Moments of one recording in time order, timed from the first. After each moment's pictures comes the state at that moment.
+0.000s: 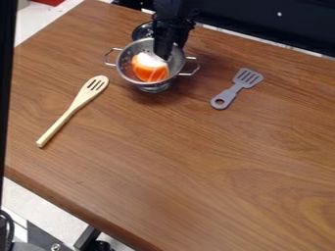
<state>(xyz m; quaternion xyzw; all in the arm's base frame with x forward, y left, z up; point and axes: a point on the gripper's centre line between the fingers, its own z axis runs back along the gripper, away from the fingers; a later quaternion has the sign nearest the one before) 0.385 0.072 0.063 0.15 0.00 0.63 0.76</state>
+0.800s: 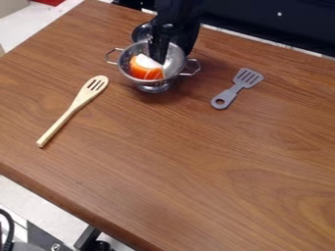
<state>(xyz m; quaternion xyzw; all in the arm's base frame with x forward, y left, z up) 0.382 0.064 0.073 0.10 -0.04 0.62 0.78</state>
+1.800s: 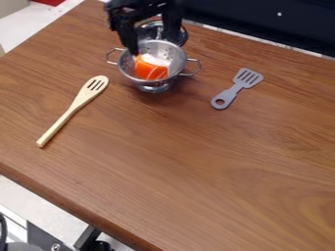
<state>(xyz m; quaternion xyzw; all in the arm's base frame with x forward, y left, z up) 0.310 0.056 0.128 -0.01 -0.07 0.51 0.86</state>
